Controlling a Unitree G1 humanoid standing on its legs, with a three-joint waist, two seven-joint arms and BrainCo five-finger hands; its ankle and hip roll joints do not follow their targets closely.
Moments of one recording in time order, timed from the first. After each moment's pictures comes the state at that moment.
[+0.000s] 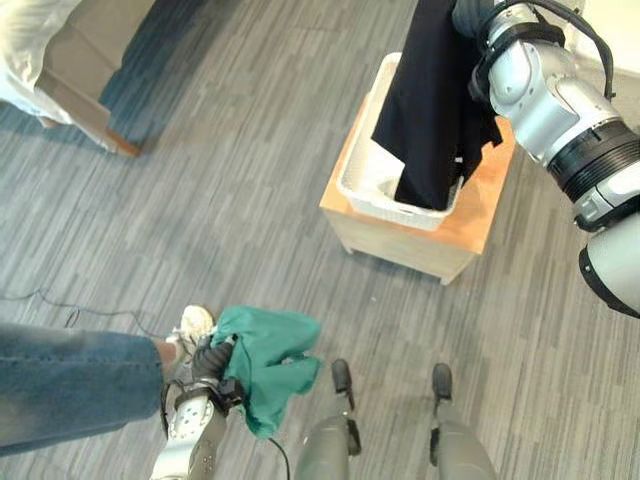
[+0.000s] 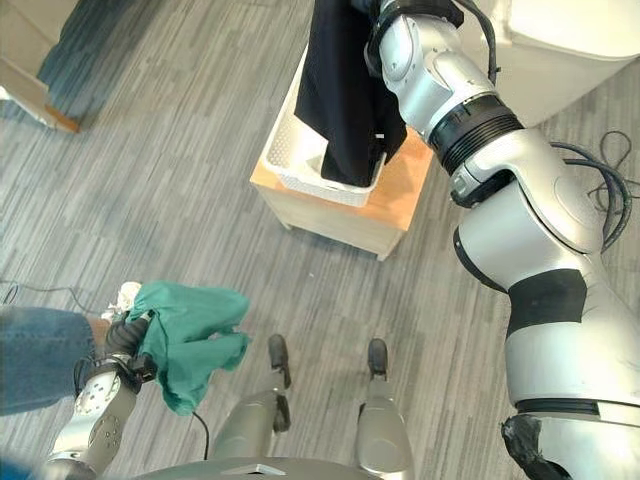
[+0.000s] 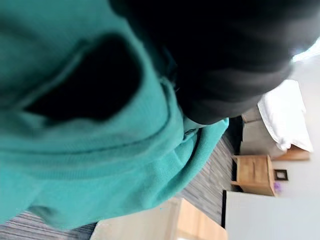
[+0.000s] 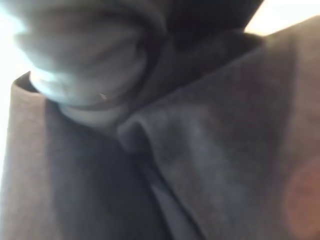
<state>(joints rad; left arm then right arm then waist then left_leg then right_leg) 0.15 0.43 -0.07 0.30 -0.63 -0.19 0.19 -1.63 -0.56 0.93 0.95 -0.18 0.06 -0.27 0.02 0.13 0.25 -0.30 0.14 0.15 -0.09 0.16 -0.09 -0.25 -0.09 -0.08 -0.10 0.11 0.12</state>
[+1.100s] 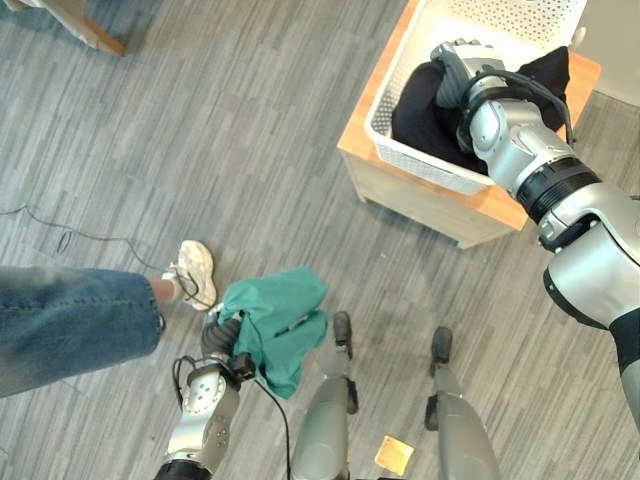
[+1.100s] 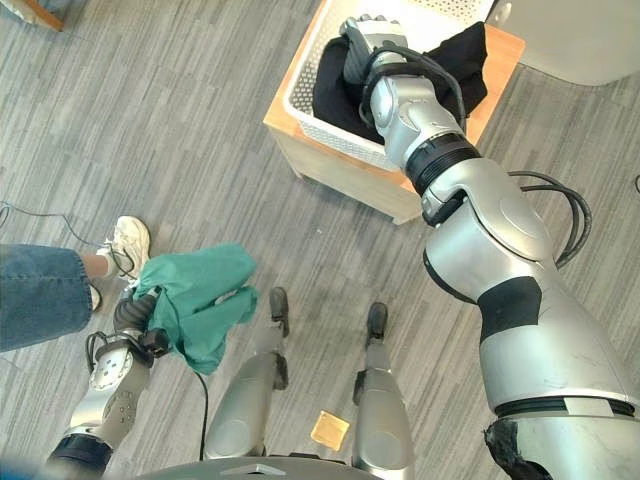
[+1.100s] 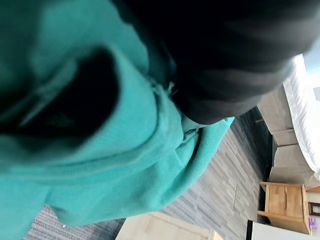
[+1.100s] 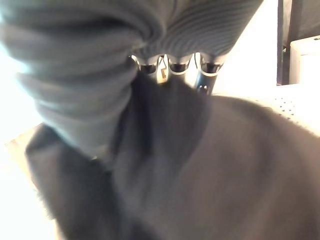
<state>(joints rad) 0.05 0.40 -0.08 0.30 -0.62 -0.21 0.23 -1.55 -0.46 0.97 1.15 -0.24 0.06 -0.19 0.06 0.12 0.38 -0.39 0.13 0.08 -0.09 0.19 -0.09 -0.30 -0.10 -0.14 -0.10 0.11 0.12</state>
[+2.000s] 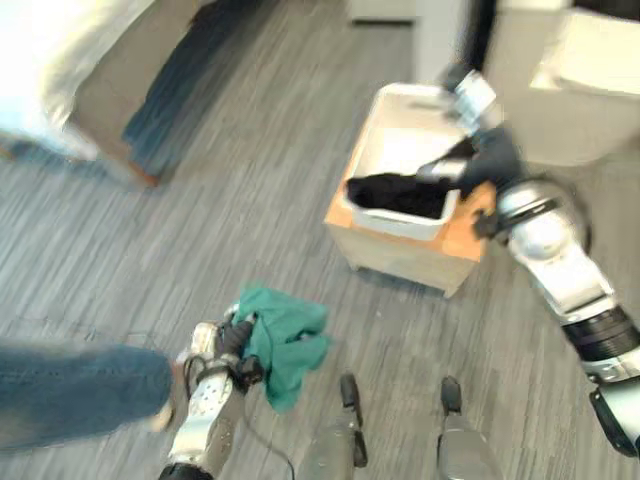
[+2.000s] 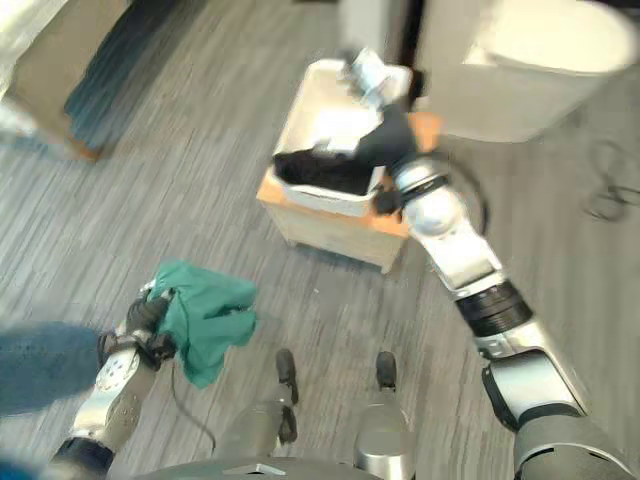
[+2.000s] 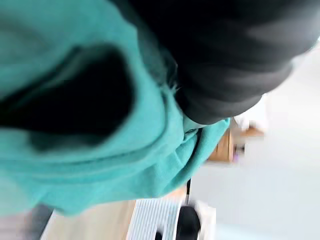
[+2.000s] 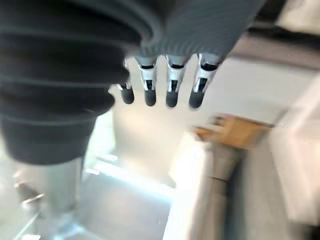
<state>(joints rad) 0.07 0.37 -0.12 0.21 -0.61 -0.12 0.15 -0.39 -0.56 0.19 -0.08 0.33 -0.09 -0.08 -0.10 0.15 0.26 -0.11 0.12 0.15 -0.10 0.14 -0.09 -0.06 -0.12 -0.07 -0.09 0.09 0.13</state>
